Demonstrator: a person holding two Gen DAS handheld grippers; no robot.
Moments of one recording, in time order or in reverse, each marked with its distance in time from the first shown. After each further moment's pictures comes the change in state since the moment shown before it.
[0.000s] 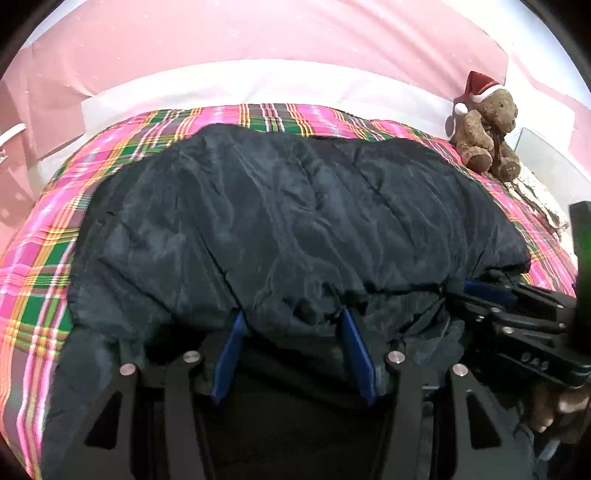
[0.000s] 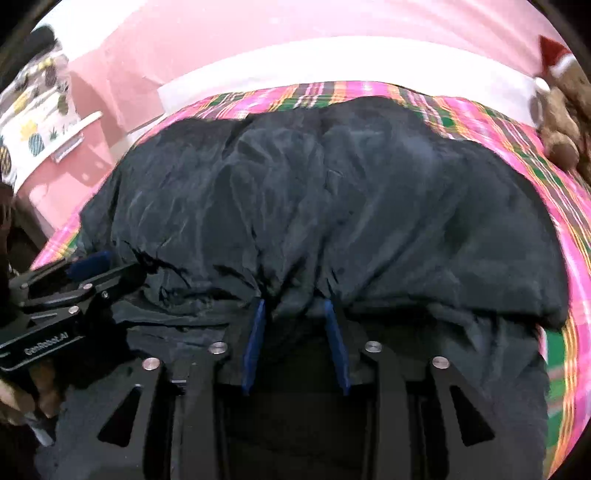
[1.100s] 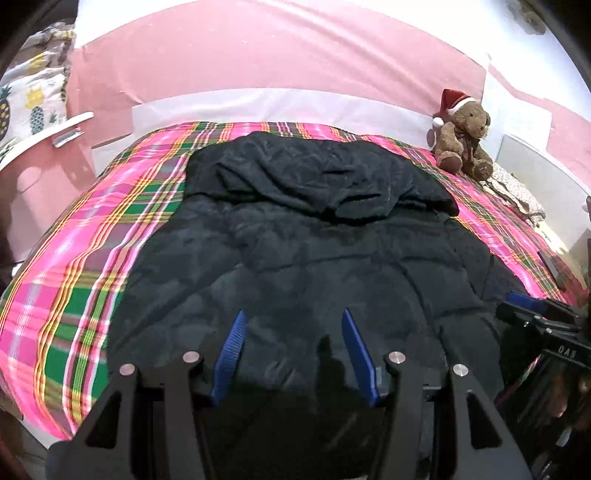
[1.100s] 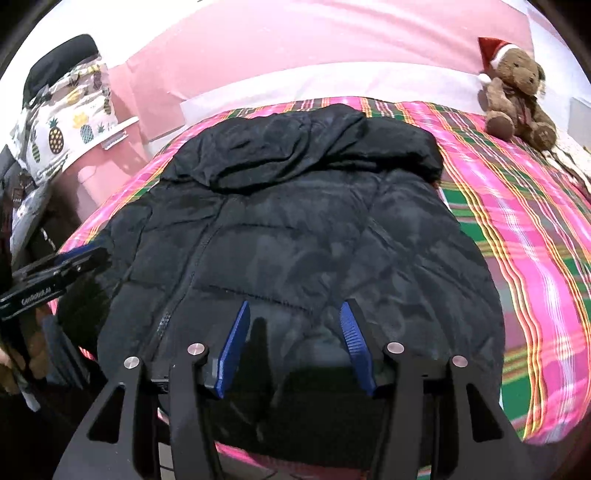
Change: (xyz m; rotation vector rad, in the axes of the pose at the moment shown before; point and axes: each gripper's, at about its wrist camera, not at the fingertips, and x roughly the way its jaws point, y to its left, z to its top) left arm -0.175 -0.008 -0.146 -0.035 -0.091 0.045; right arm -0.168 0.016 -0.169 0.029 -0.085 -0.003
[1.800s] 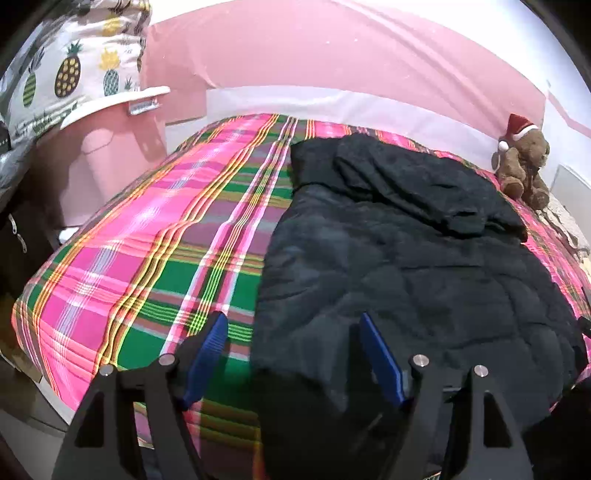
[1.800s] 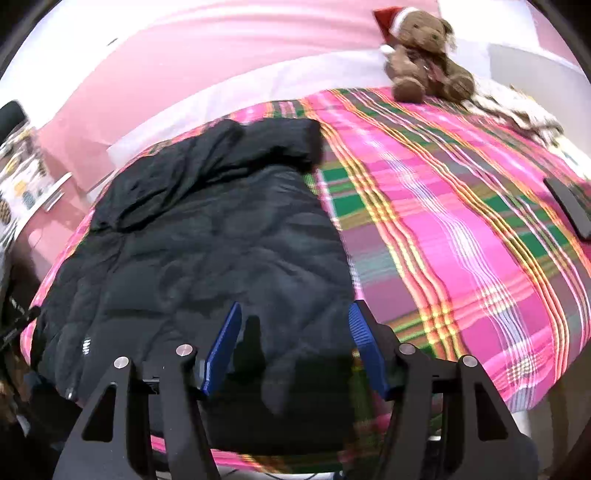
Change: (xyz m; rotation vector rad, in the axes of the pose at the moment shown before) left arm -0.003 0.096 -0.017 -0.135 0.001 0.179; right arm -0.025 -0.105 -0.018 0.254 -0.026 -0.161
